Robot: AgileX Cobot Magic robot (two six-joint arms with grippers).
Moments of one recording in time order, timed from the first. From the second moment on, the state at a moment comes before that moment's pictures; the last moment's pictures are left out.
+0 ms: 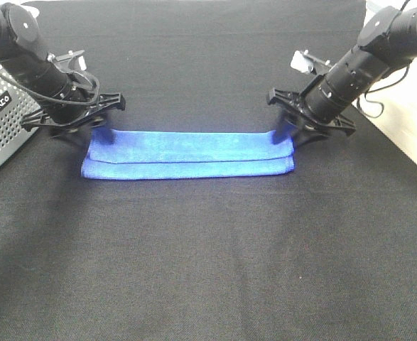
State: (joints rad) left arm -0.17 2.24 -1.62 -0.31 0.71 -0.08; right arm 0.13 2.28 -1.64 0.55 0.78 -0.25
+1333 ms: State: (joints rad) left arm -0.17 2.28 -1.62 -0.23 0.76 -0.12; right arm 0.13 2.24 -1.64 0.53 0.81 -0.25
